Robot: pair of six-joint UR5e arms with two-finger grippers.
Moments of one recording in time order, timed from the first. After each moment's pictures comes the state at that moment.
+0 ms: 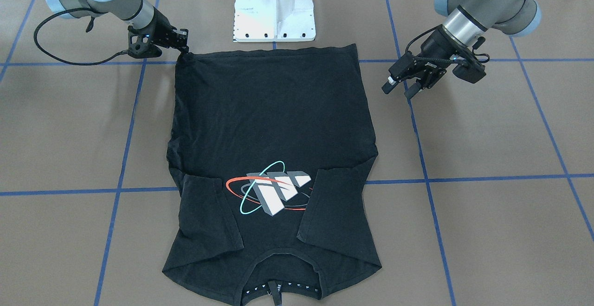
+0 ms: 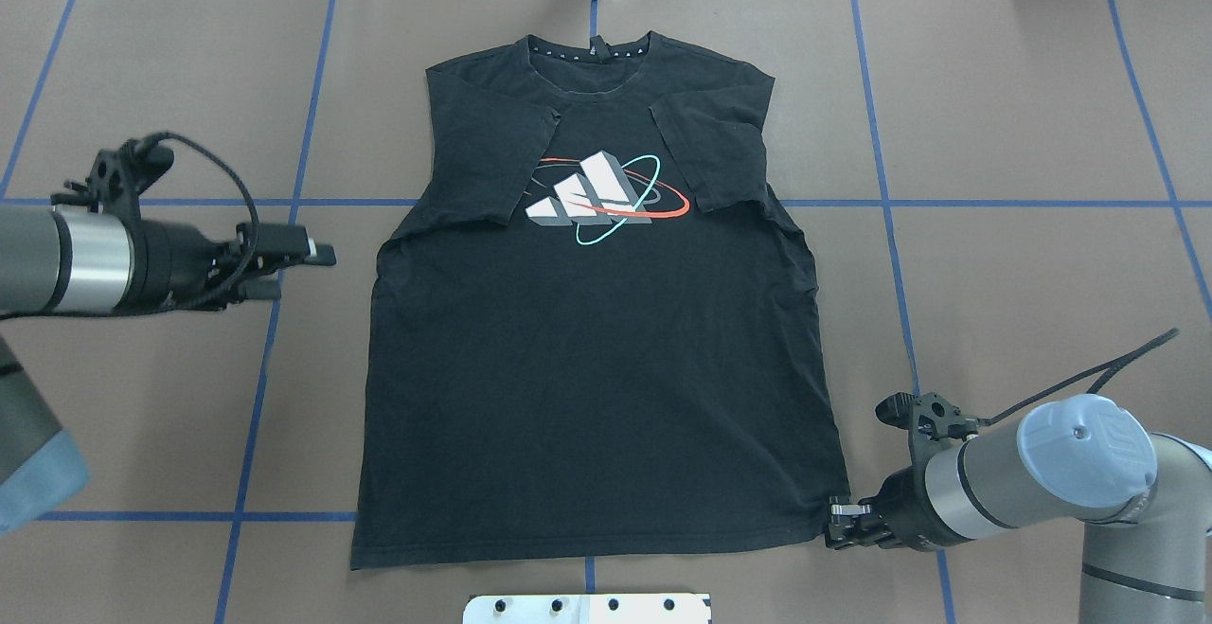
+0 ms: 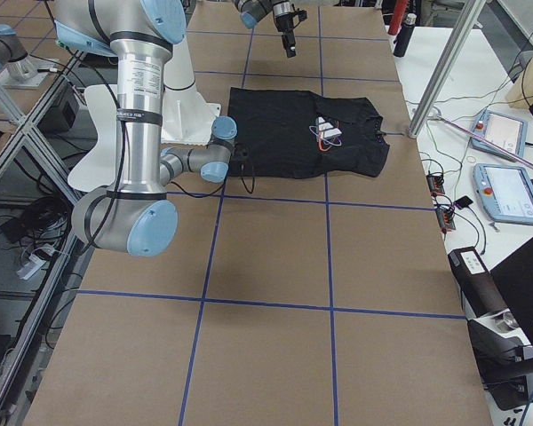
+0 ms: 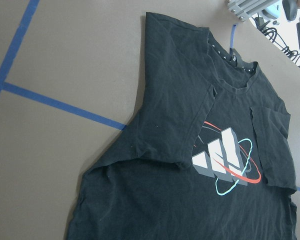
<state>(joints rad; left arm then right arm) -0.69 -1.60 -1.91 -2.55 -1.97 -1.61 0.29 -1.66 1.96 -0.81 2.01 1.61</state>
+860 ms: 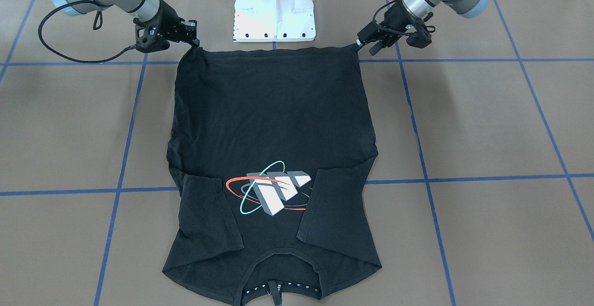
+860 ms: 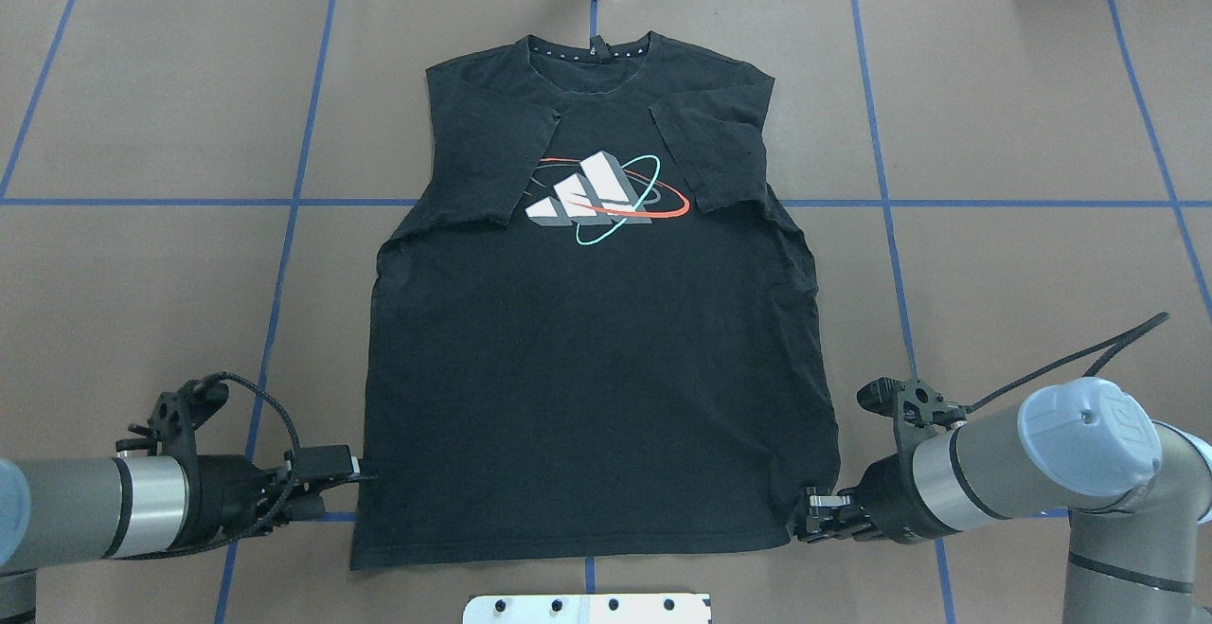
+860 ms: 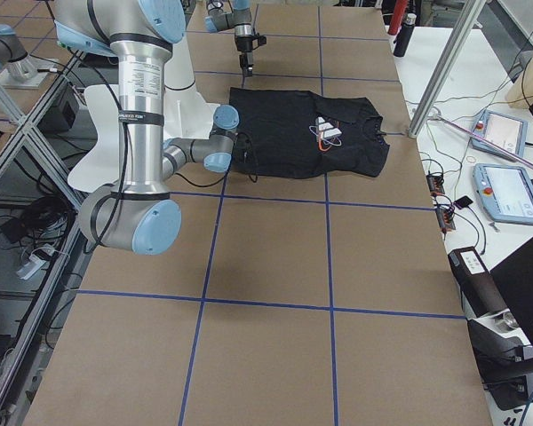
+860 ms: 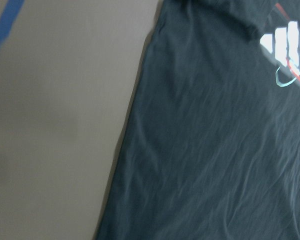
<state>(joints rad) -0.21 -1.45 -1.95 -2.72 -1.64 -1.90 0.31 -1.62 2.01 -0.81 2.04 1.61</state>
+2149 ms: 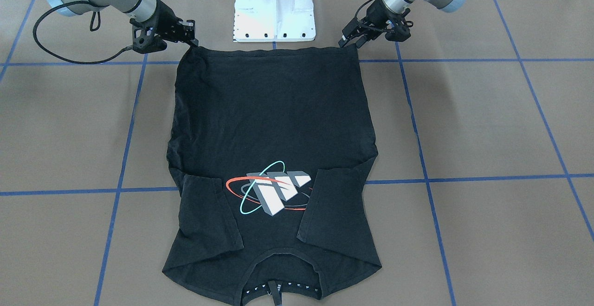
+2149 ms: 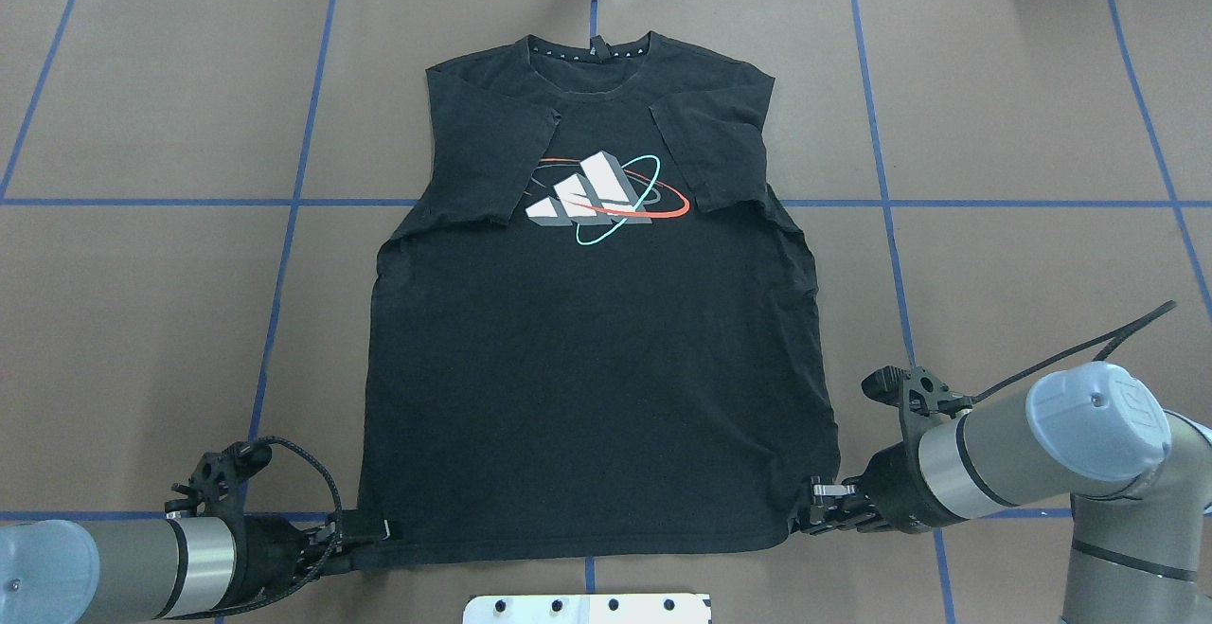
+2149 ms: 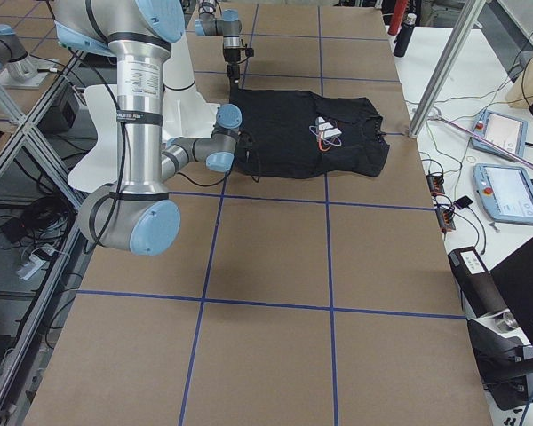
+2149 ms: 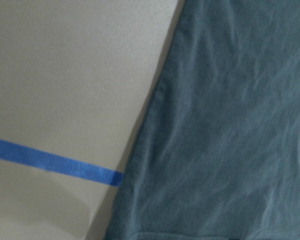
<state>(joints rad) -0.09 -1.48 -1.93 -2.63 -1.58 -1.92 0.34 -1.62 2.01 -0.81 2.07 1.61</state>
